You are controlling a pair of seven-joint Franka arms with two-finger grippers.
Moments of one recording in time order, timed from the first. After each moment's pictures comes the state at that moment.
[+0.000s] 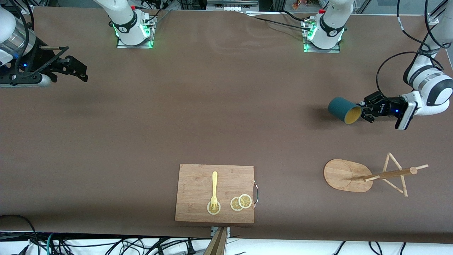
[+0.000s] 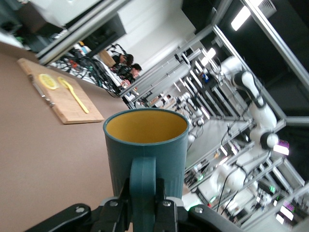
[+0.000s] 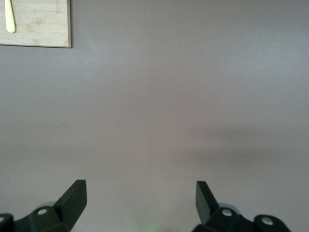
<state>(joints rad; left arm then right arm) 0.68 0.61 -0.12 -1.98 -1.15 1.36 1.62 0.14 -0.03 -0.01 -1.64 0.01 1.56 0.10</state>
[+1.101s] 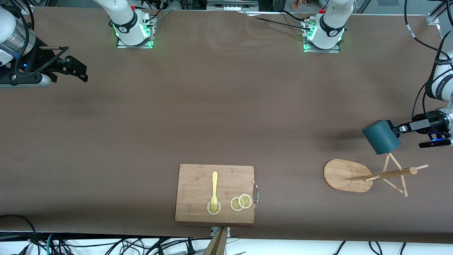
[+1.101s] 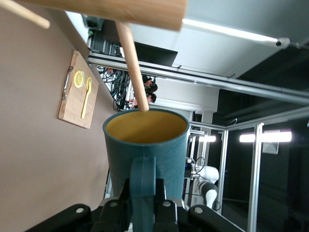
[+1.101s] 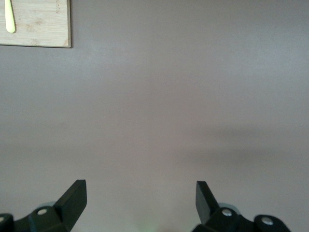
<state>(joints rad) 0.70 0.67 -0.13 -1.66 -1.32 1.35 0.56 0.14 -0.03 -0.01 -1.64 0.01 1.56 0.10</state>
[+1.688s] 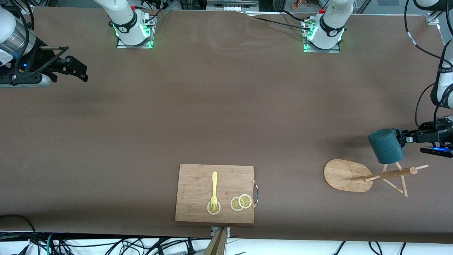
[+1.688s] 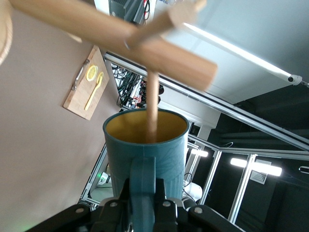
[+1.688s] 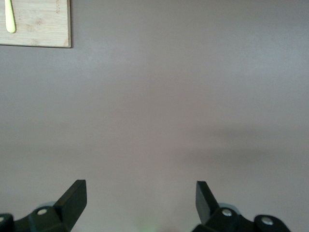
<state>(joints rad) 0.68 0.80 -0.13 -1.49 -1.33 1.36 0.30 0.14 -0.03 -0.01 -1.64 0.01 1.56 0.10</state>
